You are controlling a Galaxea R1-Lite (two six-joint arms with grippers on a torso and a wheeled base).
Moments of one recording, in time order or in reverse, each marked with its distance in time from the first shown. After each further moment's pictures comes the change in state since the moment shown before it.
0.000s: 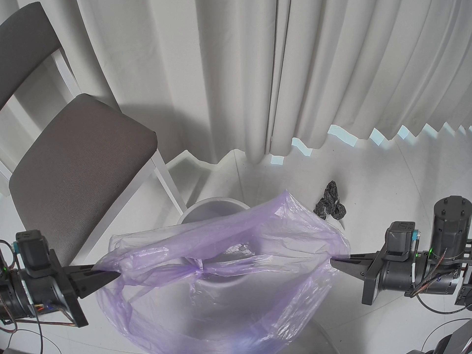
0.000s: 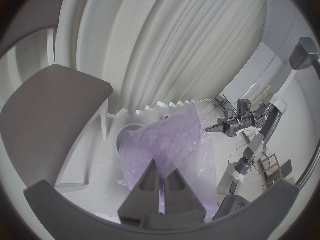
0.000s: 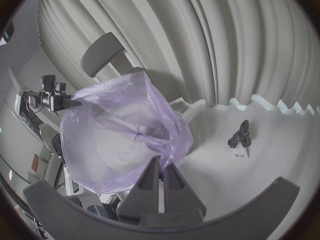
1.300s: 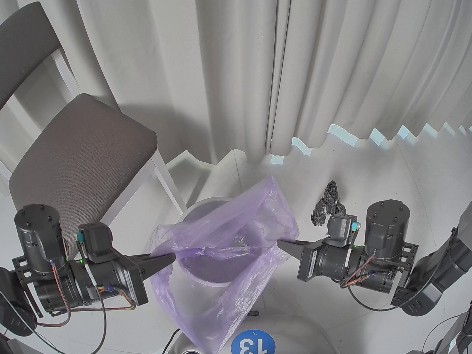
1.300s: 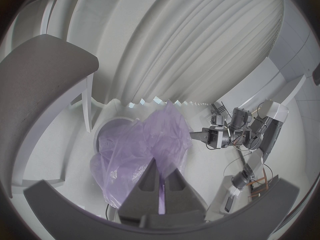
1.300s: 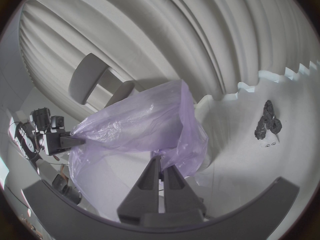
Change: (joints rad) left arm -0.058 0.404 0.067 -0.517 0.000 -0.167; right arm 0.034 0.458 -0.113 -0.466 -0.036 0.307
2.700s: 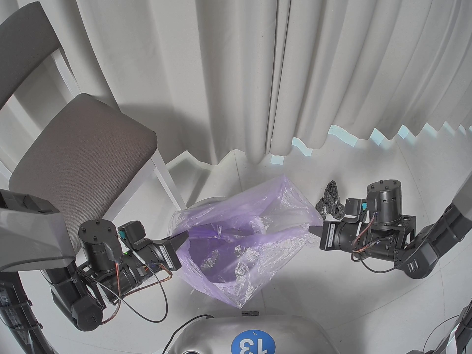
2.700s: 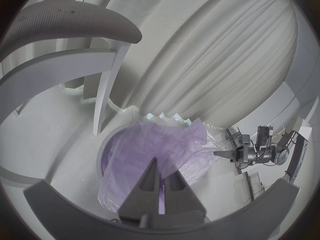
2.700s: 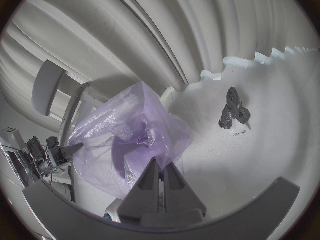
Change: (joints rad) left arm 0.106 0.624 0.057 -0.783 0.088 -0.151; right arm -0.224 0.016 -0.139 0.366 0.032 0.000
